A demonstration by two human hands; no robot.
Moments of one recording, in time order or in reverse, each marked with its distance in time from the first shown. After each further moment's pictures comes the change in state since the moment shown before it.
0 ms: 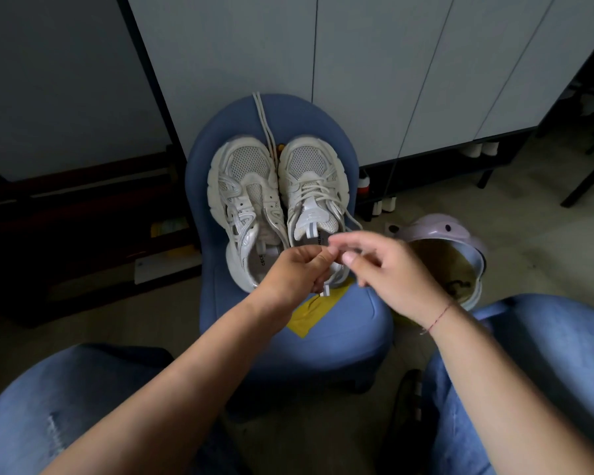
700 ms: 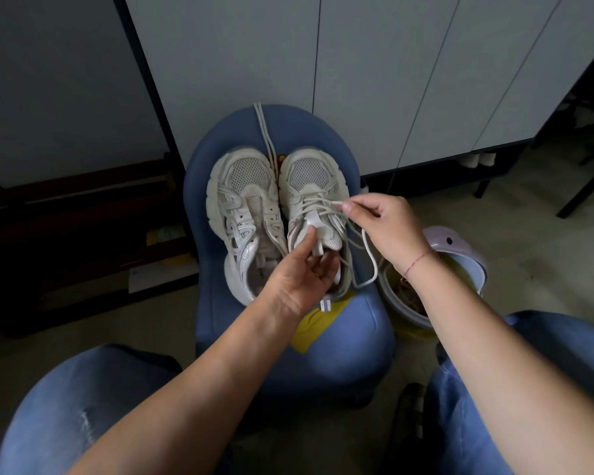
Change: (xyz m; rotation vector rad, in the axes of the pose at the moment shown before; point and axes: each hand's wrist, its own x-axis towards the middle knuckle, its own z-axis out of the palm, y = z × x) left_hand 0.048 0.001 0.005 -0.964 0.199 -0.362; right_hand 0.081 0.007 -0.014 0.006 0.276 -0.004
